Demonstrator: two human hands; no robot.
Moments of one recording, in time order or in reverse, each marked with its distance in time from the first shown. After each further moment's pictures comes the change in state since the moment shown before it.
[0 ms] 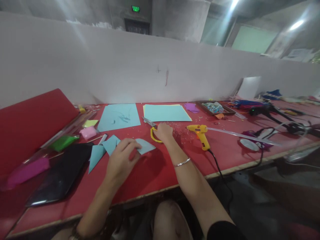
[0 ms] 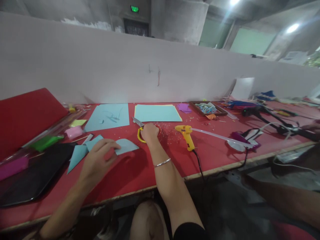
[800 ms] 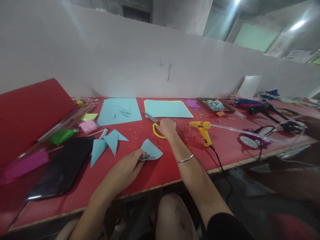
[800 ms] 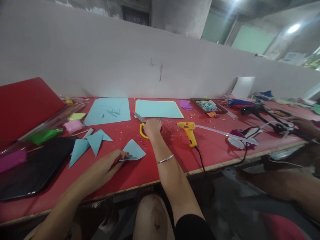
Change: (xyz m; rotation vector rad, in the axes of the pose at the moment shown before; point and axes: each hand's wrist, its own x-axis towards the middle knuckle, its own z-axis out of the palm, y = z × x) left_hand -0.024 0.005 -0.007 -0.179 -0.617 -0.280; right_hand 0.000 -0.001 -0.002 -0.076 -0.006 -0.014
